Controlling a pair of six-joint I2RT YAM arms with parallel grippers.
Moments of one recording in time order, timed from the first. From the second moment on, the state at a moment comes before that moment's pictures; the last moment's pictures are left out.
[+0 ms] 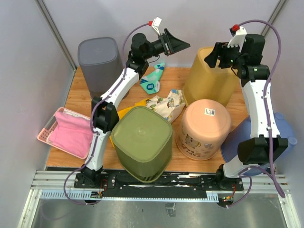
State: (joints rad) left arm -0.49 2.32 2.36 0.34 0.71 -1.06; right arm -0.01 1.54 1.81 -0.57 -0.47 0.07
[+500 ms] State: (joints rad) left arm -0.48 2.06 2.26 0.34 0.74 -0.99; right arm 0.00 1.55 1.86 -0.70 -0.20 0.04
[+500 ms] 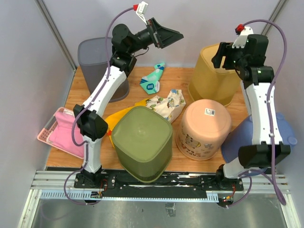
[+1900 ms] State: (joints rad) left arm -0.48 0.79 1.12 -0.65 0.65 -0.41; right arm 0.21 1.09 1.32 -0.68 -0.21 0.09
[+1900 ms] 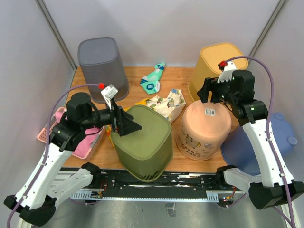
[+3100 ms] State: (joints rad) left arm -0.55 1.33 1.33 -0.32 0.71 -0.26; right arm 0.21 0.98 1.31 -0.66 -0.20 0.06
